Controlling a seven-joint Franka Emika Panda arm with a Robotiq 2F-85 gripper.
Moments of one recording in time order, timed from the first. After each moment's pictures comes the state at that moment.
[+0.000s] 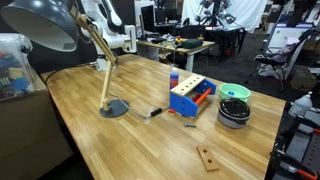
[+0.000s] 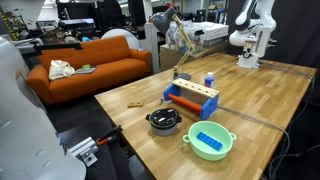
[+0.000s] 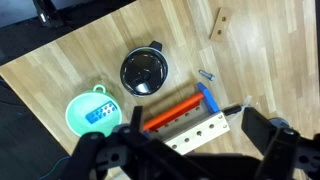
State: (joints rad) arm 0.04 -0.79 0.11 -2.61 0.21 1.94 0.32
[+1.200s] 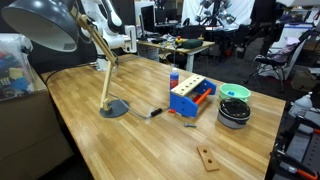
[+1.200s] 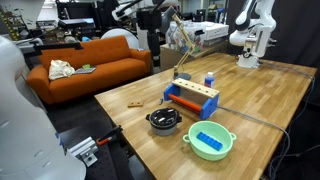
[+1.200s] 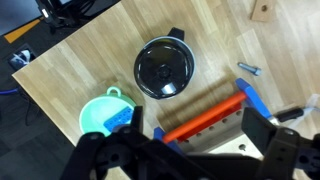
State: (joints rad) arm 0.00 -0.46 0.23 -2.61 0.06 2.18 0.55
